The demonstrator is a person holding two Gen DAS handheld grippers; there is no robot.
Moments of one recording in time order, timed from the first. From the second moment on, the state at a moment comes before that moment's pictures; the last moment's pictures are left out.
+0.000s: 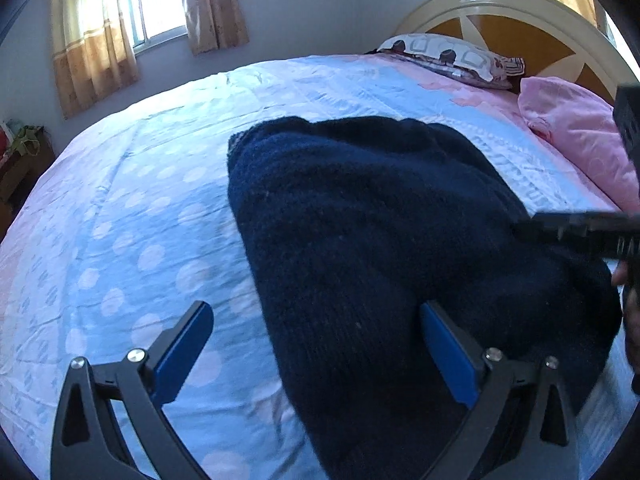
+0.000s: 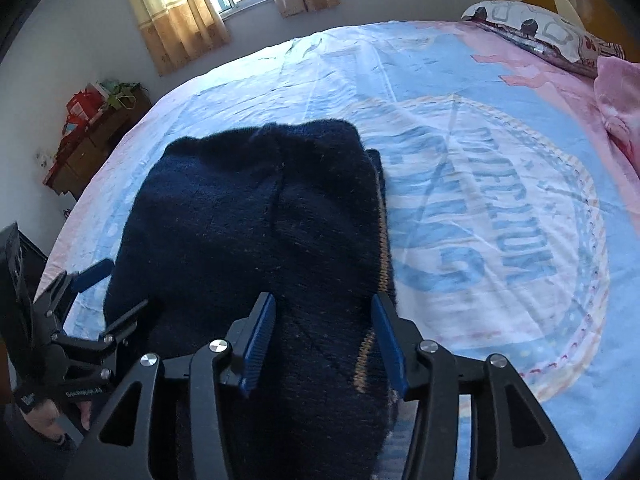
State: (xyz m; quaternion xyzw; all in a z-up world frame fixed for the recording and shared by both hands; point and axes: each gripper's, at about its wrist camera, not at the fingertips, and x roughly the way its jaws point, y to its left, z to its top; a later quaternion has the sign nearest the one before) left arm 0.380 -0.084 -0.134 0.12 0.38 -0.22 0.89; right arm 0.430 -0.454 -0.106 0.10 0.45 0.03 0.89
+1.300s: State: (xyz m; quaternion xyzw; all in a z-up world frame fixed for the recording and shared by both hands) left arm 0.337 -0.047 -0.159 0.03 0.43 -0.28 0.86; right arm 0.477 -0.521 -0.095 0.25 0.42 0.10 0.87
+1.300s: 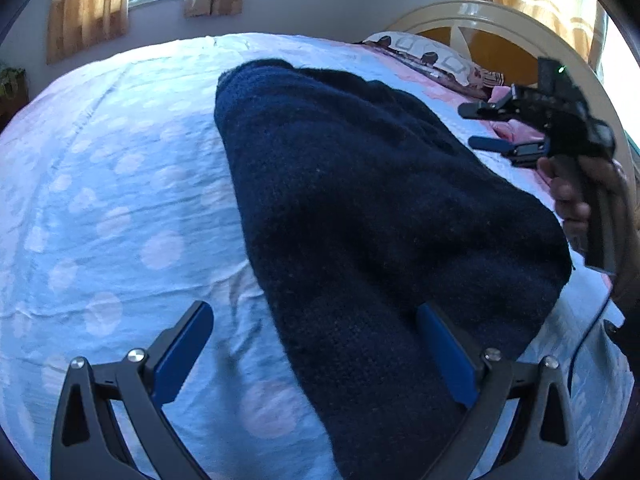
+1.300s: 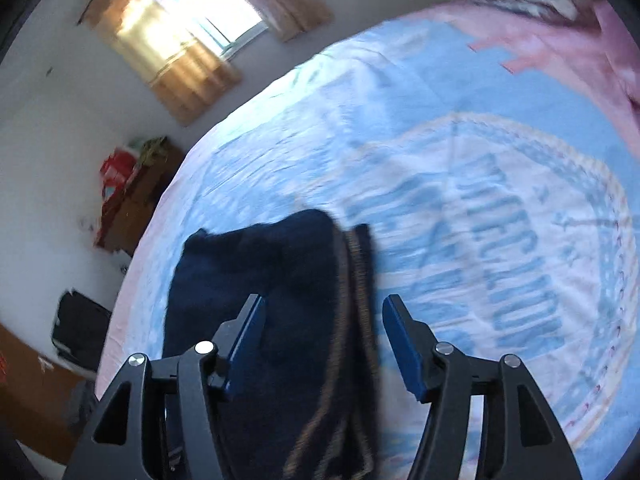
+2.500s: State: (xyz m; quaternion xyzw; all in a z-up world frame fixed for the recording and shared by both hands) left arm 0.336 -0.059 -0.159 0.00 0.43 -0.35 0.83; right arm 0.534 -0.506 -0.154 0.32 0.44 0.20 0.81
